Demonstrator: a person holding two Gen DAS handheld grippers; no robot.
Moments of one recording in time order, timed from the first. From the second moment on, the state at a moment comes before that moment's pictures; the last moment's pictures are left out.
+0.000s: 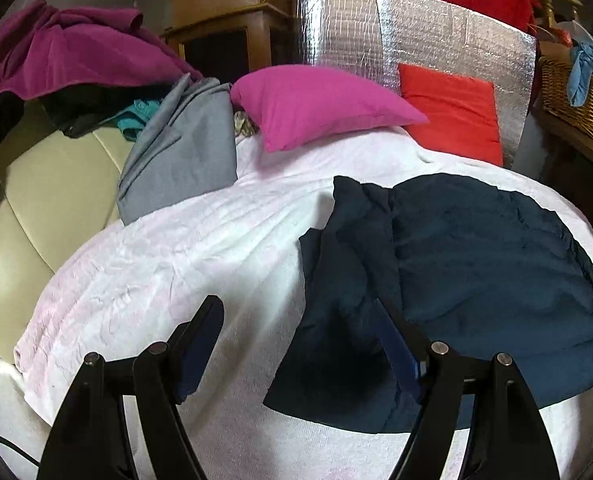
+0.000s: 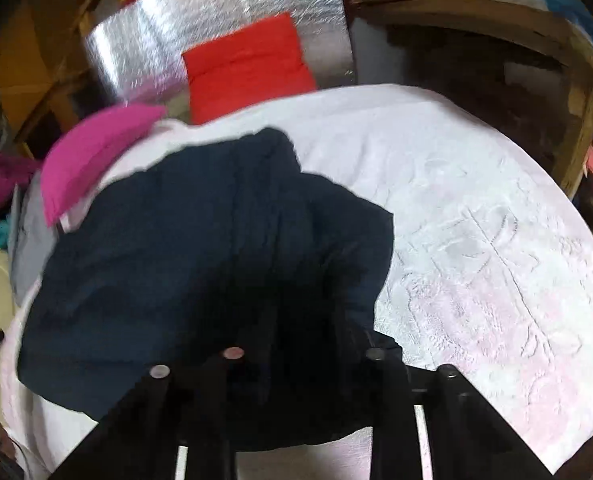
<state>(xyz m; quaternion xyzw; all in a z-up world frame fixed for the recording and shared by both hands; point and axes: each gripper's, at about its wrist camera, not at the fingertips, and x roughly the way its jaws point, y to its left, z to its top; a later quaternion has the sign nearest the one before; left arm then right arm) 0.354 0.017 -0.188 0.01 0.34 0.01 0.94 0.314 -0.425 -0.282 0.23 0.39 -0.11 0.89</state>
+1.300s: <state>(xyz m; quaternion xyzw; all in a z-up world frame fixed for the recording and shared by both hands) 0.458 0.052 -0.238 -0.20 0.46 -0.11 0.86 0.401 -0.450 -0.291 0.30 0.38 -0.07 0.87</state>
